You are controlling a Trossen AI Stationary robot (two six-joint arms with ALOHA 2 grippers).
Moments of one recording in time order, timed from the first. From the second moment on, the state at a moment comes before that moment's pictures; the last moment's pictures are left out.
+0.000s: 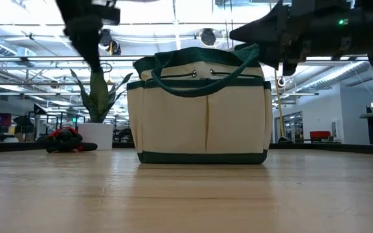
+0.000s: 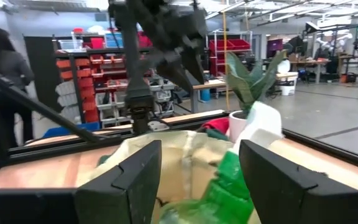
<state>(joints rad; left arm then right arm) 0.02 1.28 1.15 -1.13 -0.45 -0.38 0.47 1.74 0.43 1.49 0.82 -0.02</state>
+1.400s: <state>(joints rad) 0.08 1.28 0.61 -0.88 -0.63 -1.43 0.52 1.74 0.43 1.43 0.81 -0.01</state>
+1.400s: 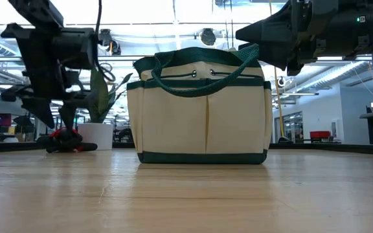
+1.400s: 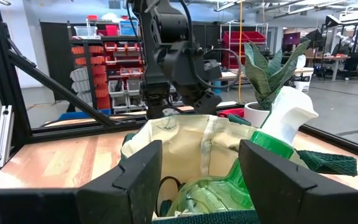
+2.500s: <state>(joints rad) 0.13 1.28 0.46 -0.51 -0.60 -1.16 0.52 1.74 0.43 1.43 0.81 -0.01</state>
